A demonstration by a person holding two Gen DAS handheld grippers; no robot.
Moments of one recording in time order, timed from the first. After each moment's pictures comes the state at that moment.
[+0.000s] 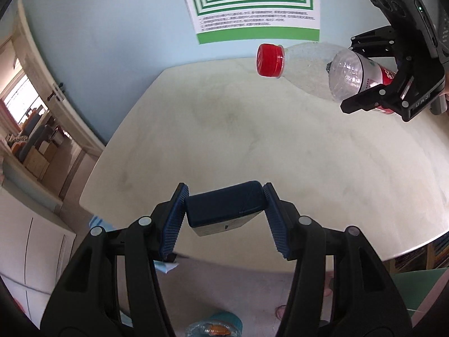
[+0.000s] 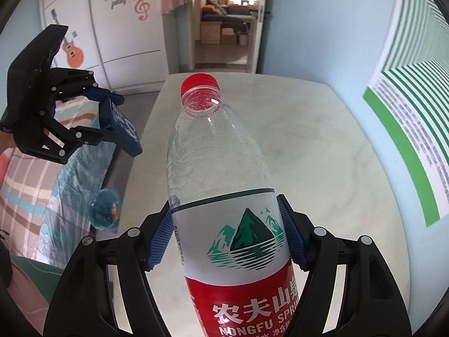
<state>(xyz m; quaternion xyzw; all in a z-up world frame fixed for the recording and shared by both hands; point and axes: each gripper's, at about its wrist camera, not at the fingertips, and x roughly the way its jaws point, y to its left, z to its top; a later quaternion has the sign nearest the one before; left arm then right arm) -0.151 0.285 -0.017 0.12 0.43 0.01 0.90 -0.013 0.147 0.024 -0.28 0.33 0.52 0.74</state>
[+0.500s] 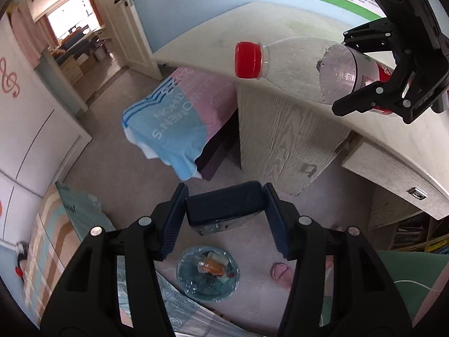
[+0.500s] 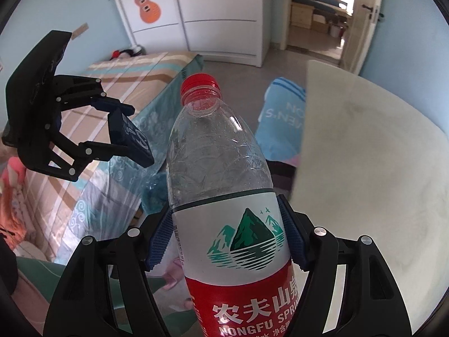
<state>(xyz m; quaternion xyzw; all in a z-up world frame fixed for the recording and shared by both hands) -0.346 0.441 -0.093 -0.02 0.50 0.14 0.86 -0.186 0.366 -0.060 -0.35 0.35 0.65 0.57</state>
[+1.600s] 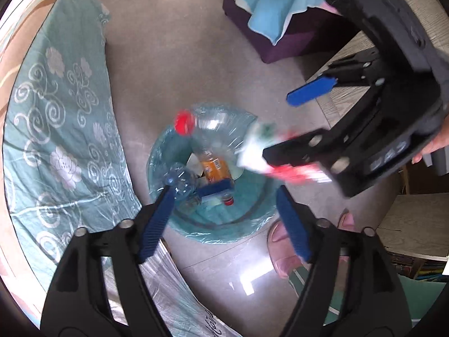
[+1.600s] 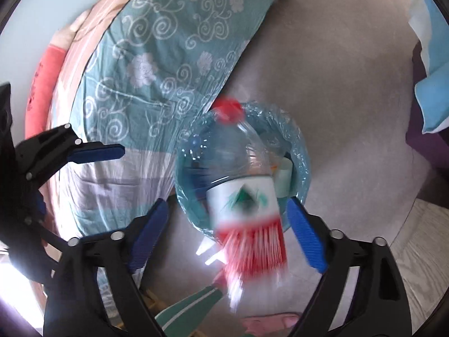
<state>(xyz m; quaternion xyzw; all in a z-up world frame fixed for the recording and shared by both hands) -0.522 0.562 -0.450 -0.29 0.57 0.26 0.72 -0.409 0.598 -0.497 -0.43 0.53 0.64 0.34</state>
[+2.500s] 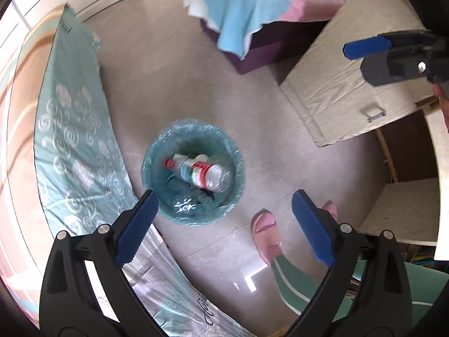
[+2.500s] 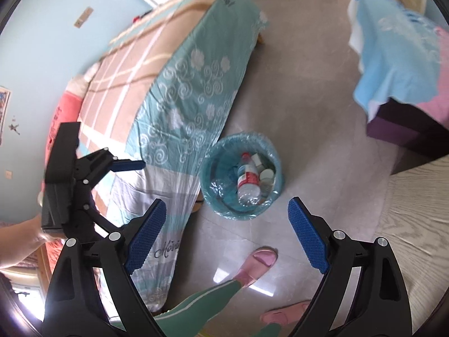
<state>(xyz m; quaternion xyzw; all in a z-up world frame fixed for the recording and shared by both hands) -0.496 0.502 -0.340 -0.26 0.56 0.23 0.75 -0.312 0.501 -0.299 -0.32 0.53 0.66 0.43</state>
